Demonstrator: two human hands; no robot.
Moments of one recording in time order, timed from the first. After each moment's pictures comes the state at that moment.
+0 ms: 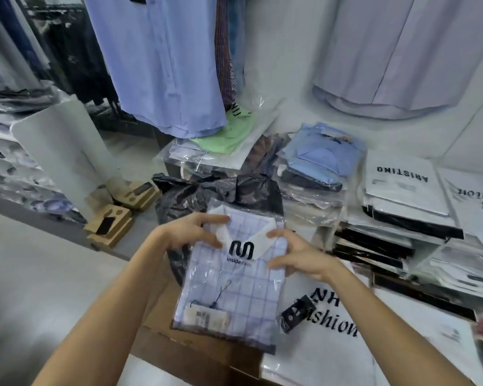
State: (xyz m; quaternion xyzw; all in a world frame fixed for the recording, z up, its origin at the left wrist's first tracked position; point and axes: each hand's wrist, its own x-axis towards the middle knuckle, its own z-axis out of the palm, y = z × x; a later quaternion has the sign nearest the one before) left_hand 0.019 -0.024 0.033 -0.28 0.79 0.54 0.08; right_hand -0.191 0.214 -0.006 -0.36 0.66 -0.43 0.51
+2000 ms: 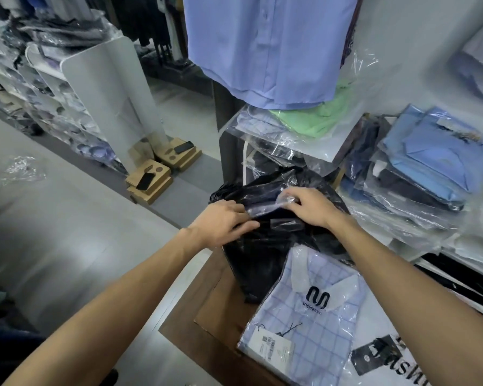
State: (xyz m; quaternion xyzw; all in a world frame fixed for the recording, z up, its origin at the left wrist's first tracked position) left_hand 0.077 -0.133 -0.048 -0.12 0.98 0.07 -0.11; right_hand -0.177 -0.035 -0.032 -0.62 0.74 -0.15 0.21
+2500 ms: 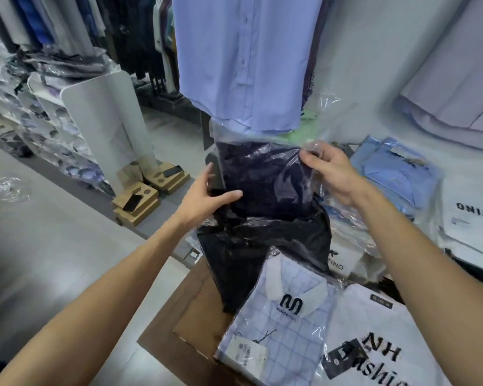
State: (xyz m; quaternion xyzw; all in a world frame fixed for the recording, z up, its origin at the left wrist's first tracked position) left_hand 0.064 -0.111 0.044 -0.40 0.73 0.49 -0.26; right_hand -0.200 0.017 0.119 -0.45 0.58 -0.57 0.36
